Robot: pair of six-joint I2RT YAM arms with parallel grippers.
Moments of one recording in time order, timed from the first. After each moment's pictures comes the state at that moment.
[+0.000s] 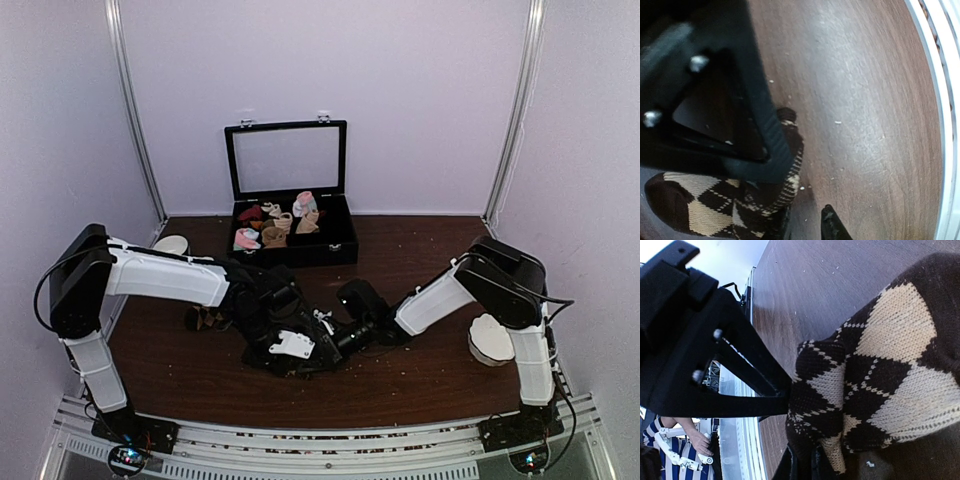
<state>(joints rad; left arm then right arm) -0.95 1.81 1.15 -0.74 0.25 0.91 0.91 2.16 1.06 0.37 -0.90 0.57</state>
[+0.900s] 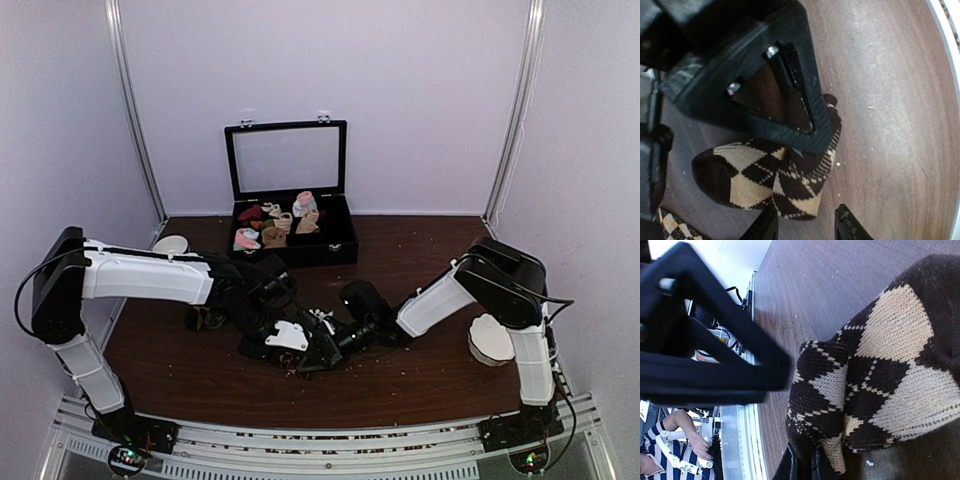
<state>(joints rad) -0.96 1.71 1.13 -0.70 0.13 0.91 0.91 2.16 1.04 0.42 -0.90 0.60</state>
